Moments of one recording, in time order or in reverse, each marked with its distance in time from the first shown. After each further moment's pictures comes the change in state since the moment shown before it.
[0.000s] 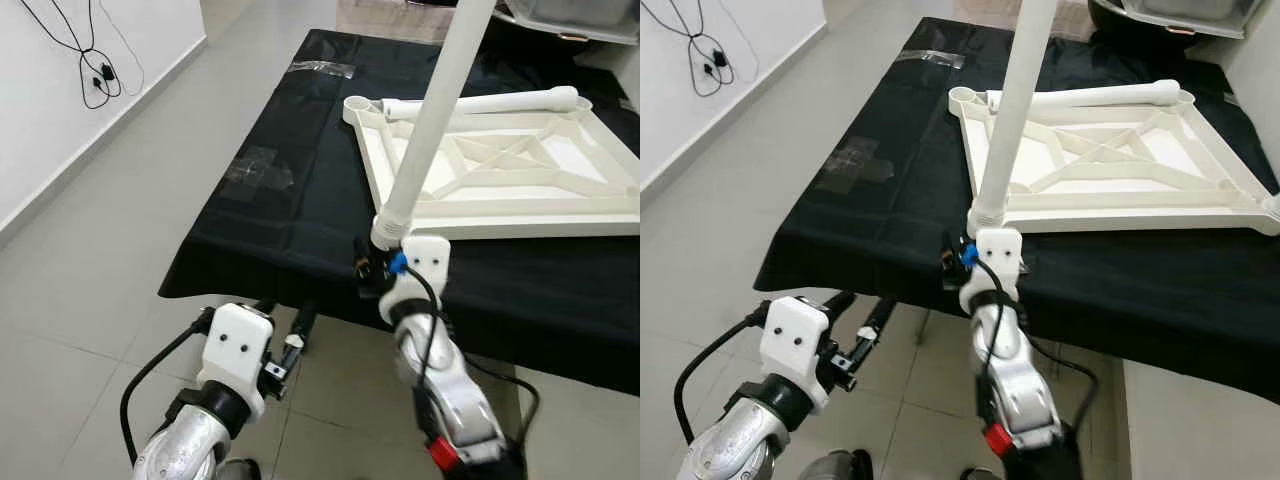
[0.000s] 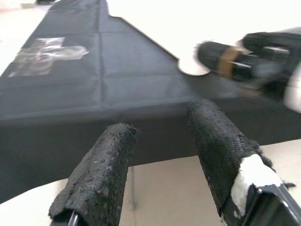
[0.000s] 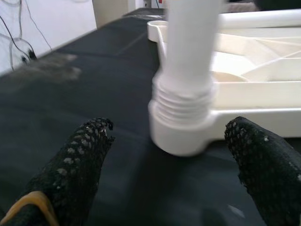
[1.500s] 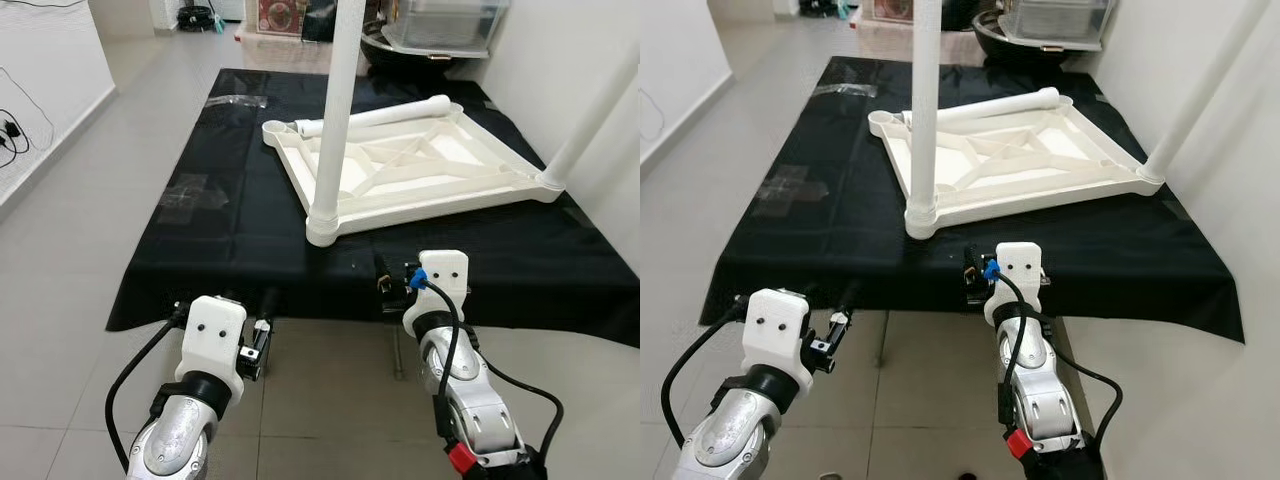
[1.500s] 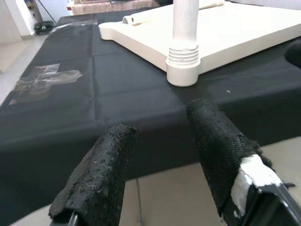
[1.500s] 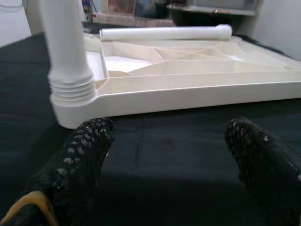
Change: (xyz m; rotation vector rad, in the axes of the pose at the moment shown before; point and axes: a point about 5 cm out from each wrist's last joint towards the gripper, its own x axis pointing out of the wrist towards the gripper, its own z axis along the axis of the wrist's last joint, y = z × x) left arm 0.009 0.023 -0.011 0.039 0.027 0.199; right arm 0.008 -0.015 -0.012 -0.015 0.040 -0.034
